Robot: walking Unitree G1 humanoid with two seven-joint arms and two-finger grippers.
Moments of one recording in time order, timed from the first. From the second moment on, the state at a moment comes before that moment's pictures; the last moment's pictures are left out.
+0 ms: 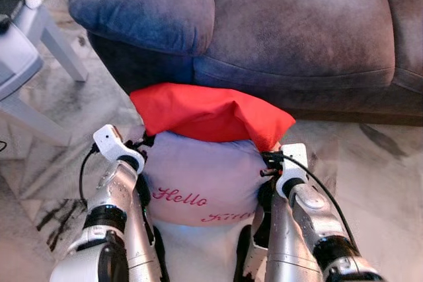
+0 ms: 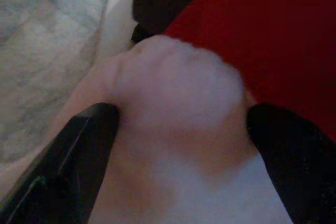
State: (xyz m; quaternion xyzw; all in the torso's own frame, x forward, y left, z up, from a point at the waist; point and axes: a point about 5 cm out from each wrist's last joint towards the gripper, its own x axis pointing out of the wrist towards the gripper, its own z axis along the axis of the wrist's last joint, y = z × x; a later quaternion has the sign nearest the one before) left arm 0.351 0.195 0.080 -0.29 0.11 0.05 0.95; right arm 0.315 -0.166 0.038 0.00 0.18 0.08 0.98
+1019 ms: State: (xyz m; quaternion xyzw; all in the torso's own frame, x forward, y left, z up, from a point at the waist) left arm 0.355 0.189 0.074 -0.27 0.12 0.07 0.95; right arm 0.307 -0.168 0.048 0.00 0.18 0.08 0.98
